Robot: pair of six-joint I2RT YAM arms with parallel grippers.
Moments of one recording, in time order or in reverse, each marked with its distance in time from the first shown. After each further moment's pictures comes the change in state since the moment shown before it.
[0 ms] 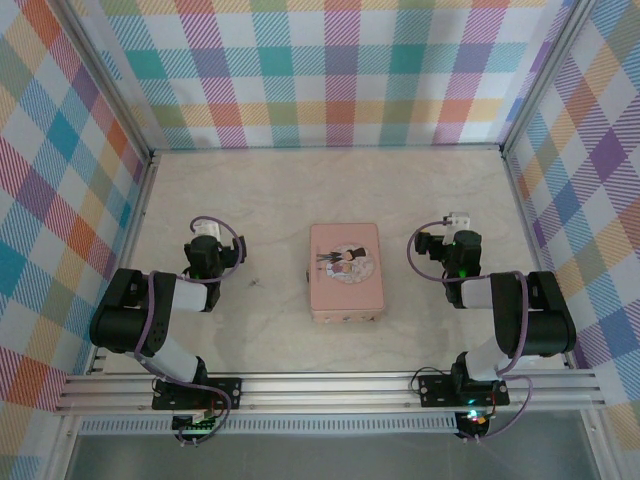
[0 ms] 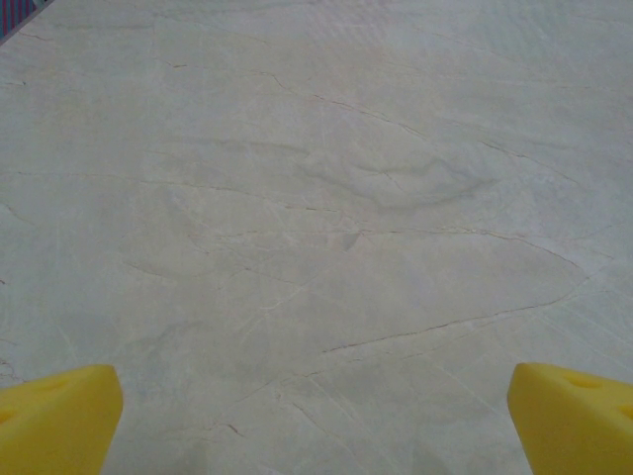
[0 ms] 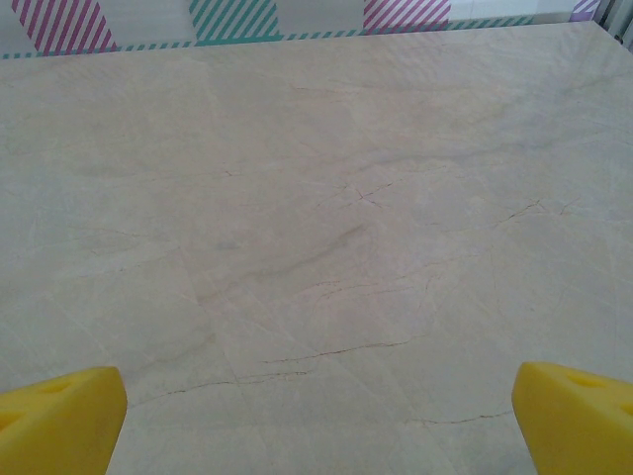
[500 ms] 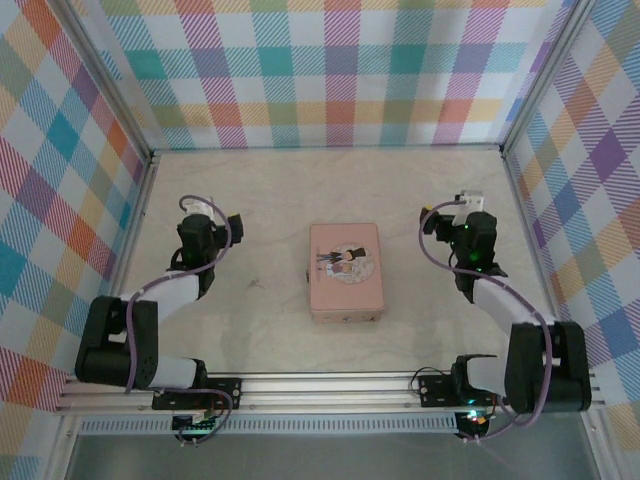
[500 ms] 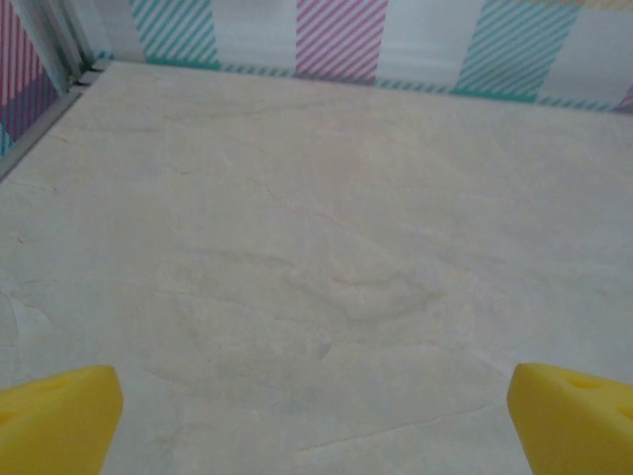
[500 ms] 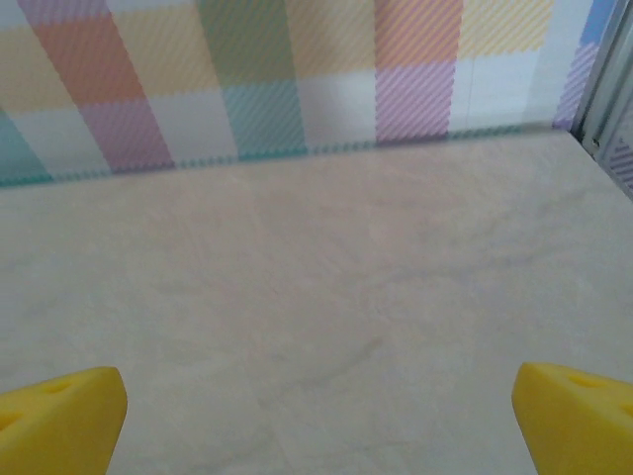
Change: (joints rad) left arm 0.002 -0.217 0.176 -0.339 0.018 -0.039; right arm 0.000 -0.331 0.162 -0.394 -0.040 0.075
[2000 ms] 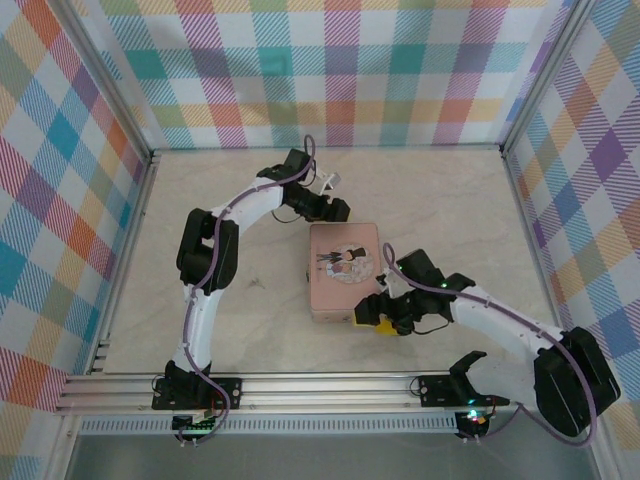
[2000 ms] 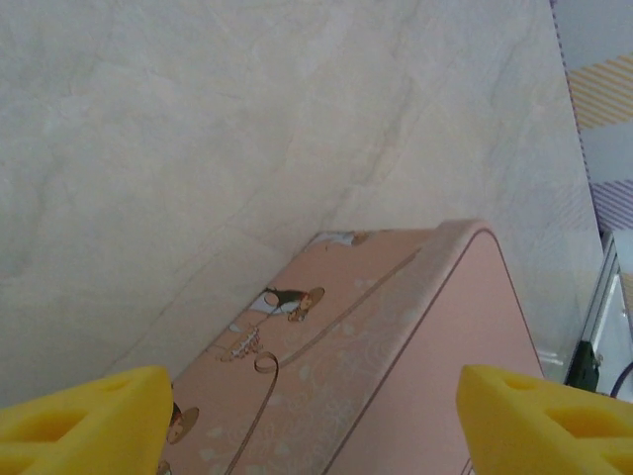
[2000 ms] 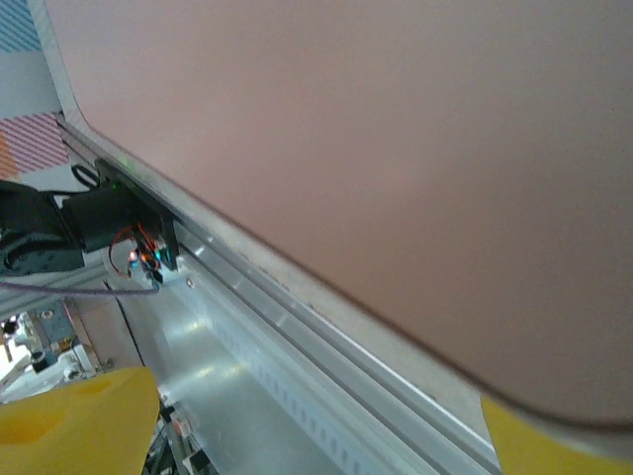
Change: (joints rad) left arm -0.344 0.879 1.292 -1.083 0.917 0.008; right arm 0.545 -0.072 0.024 -0.922 -0.706 0.524
